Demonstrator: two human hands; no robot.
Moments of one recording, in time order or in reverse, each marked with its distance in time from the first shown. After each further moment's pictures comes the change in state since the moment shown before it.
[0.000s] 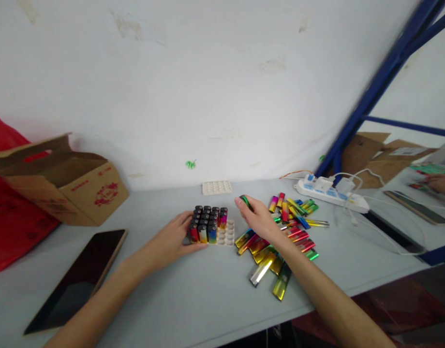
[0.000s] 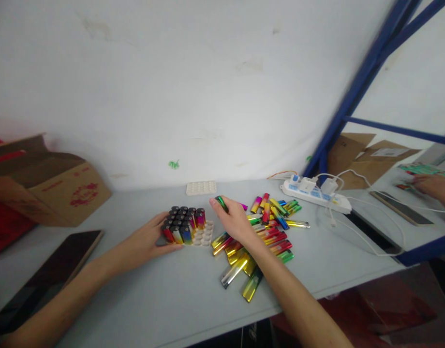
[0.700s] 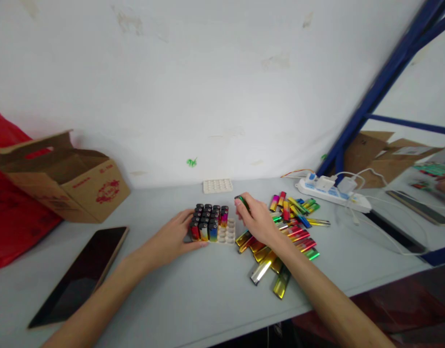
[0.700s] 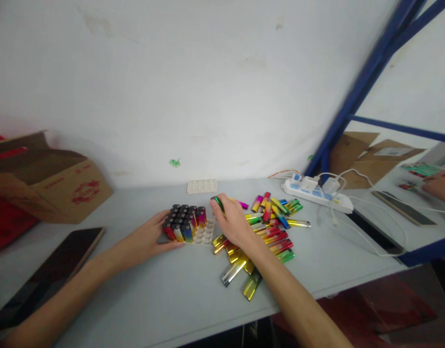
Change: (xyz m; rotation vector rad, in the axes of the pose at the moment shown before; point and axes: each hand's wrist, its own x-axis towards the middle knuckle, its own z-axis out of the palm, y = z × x) left_hand 0.000 0.000 0.000 -0.094 -0.028 0.016; right_hand -0.007 -0.003 0.000 -0.349 0.025 -0.182
